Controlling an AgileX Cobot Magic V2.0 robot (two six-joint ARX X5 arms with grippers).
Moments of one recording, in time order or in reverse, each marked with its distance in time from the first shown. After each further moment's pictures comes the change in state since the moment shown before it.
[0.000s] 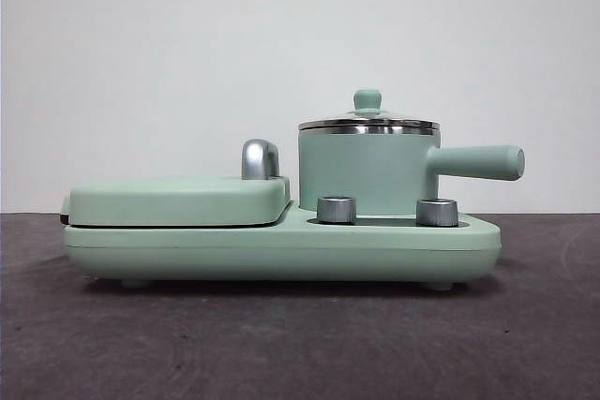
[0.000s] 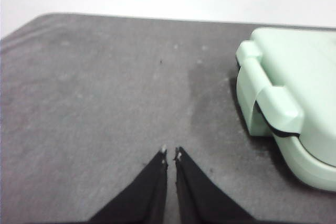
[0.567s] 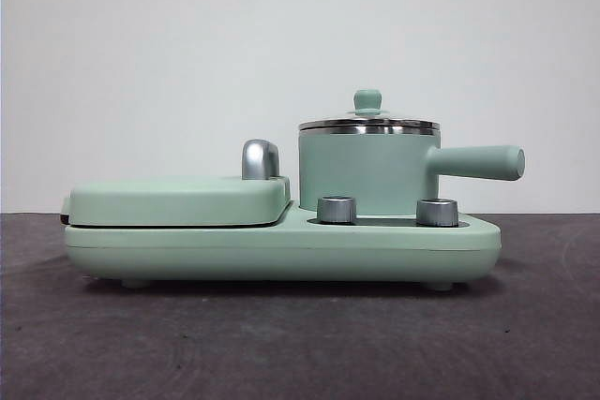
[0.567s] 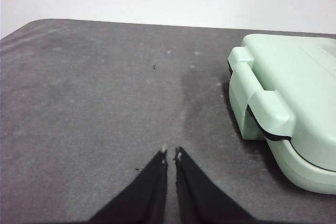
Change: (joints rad) left arm 0.003 0.000 -0.005 0.013 0.020 -0.005; right arm 0.000 0.000 0.000 0.002 0.000 0.000
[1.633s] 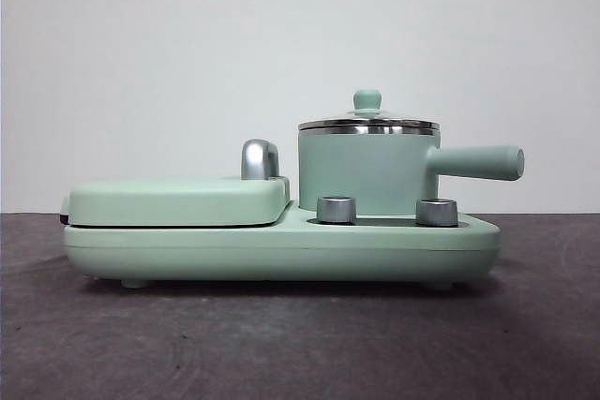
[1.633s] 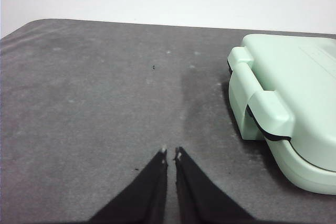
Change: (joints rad) left arm 0.000 0.000 0.000 0.000 0.000 0.000; right arm -0.476 -0.290 -0.605 0.642 0.052 -0.107
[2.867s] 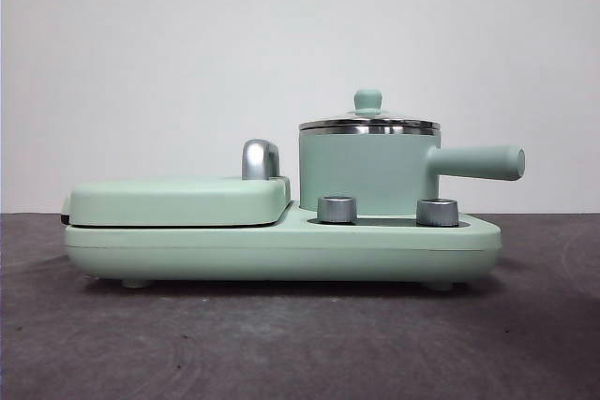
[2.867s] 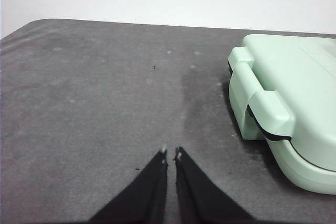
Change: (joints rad) left arm 0.000 0.000 0.000 0.000 0.000 0.000; right arm -0.101 -0.241 -0.335 0.048 0.056 -0.166
